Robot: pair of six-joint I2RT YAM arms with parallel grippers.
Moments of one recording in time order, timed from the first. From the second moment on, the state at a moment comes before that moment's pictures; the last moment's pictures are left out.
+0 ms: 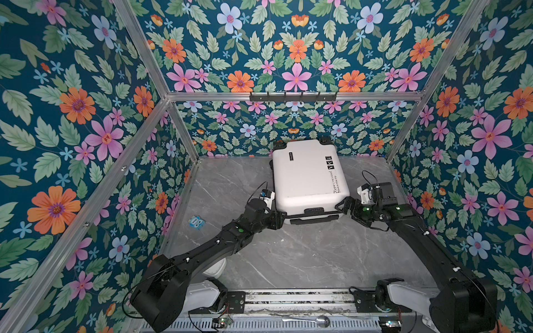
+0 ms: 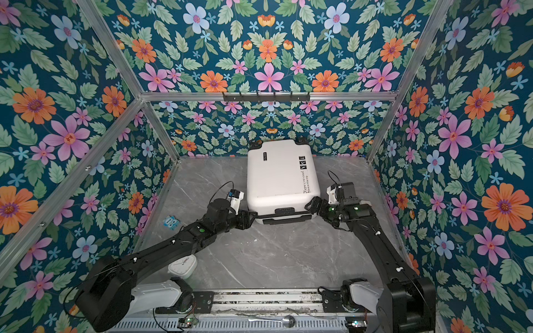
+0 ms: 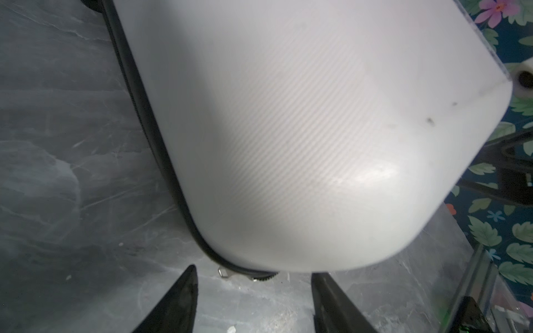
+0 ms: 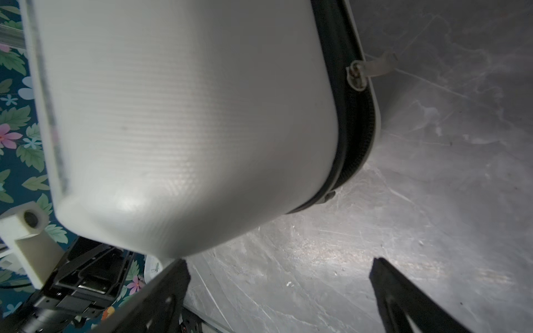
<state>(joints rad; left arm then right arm) -0.63 1.26 0.66 0.06 0.11 -0.47 0.14 1.21 0.94 -0.69 -0.41 0.59</state>
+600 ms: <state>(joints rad) -0.66 0.96 0.27 0.32 0.02 -0.45 0.14 1.00 0.58 -0.48 -0.46 0.77</state>
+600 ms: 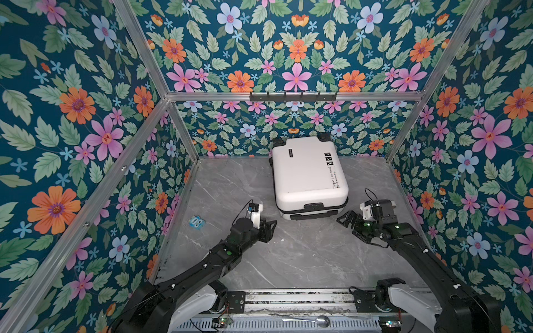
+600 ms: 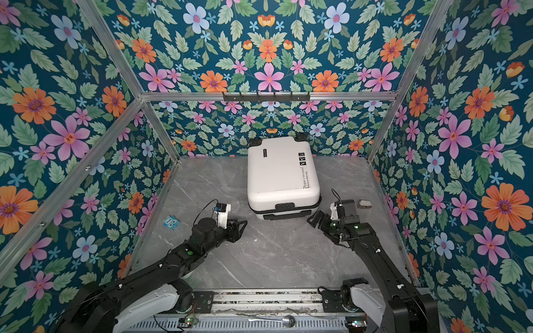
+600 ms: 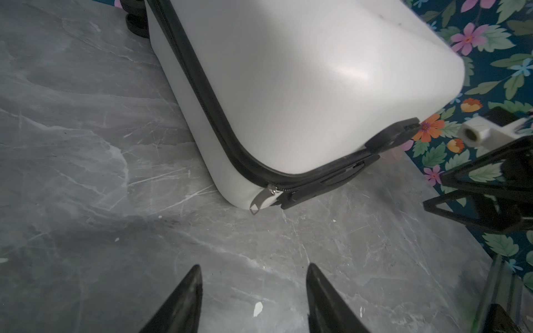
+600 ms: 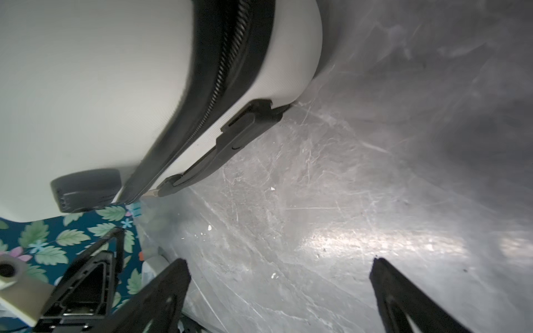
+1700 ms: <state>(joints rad) -0.77 1.73 0.27 1.24 -0.15 -0.26 0.19 0.93 0.55 -0.23 -0.46 0.97</state>
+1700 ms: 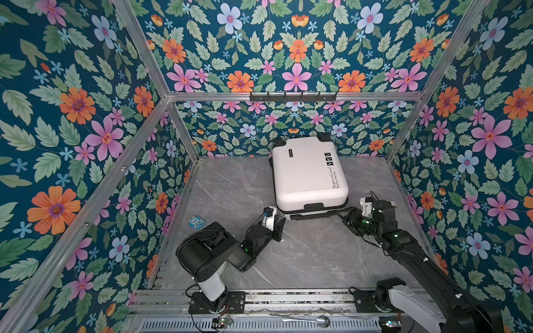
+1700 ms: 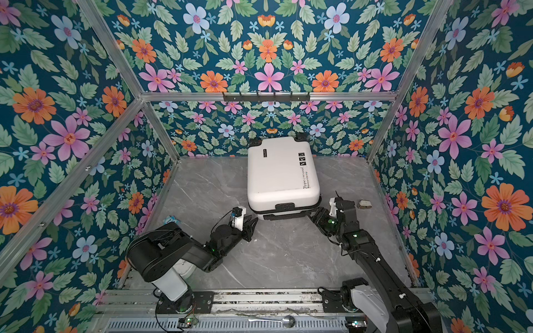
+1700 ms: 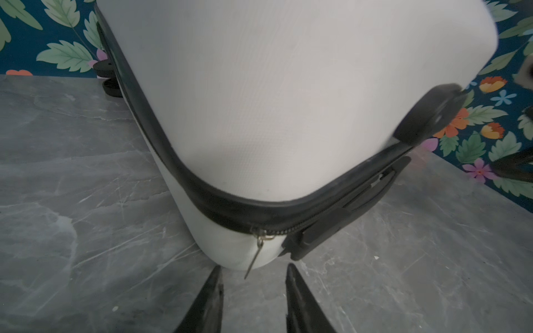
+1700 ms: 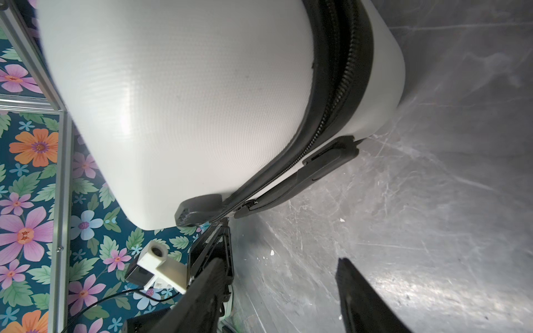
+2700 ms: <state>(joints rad) -0.78 1.86 0.35 1.35 -0.20 -0.26 0.19 0.89 0.55 -0.32 -0.48 0.94</state>
